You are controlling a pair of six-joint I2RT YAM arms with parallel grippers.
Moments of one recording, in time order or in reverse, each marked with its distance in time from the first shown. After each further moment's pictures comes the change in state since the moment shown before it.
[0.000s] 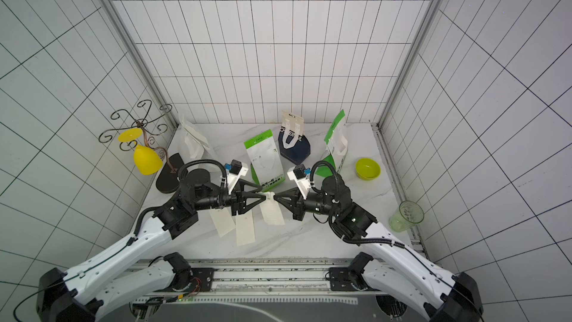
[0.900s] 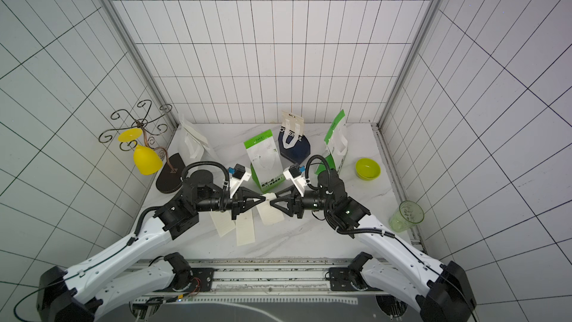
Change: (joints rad) left arm -0.023 0.005 0.003 -0.049 0.029 0.063; right arm -0.052 0.106 0.013 -0.001 -0.177 0.006
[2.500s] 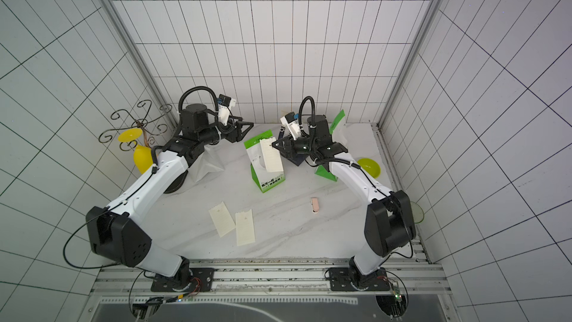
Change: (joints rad) left arm 0.386 0.599 0.737 -0.156 -0.204 0.184; right arm -0.255 0.664 0.708 -0.199 -0.026 -0.172
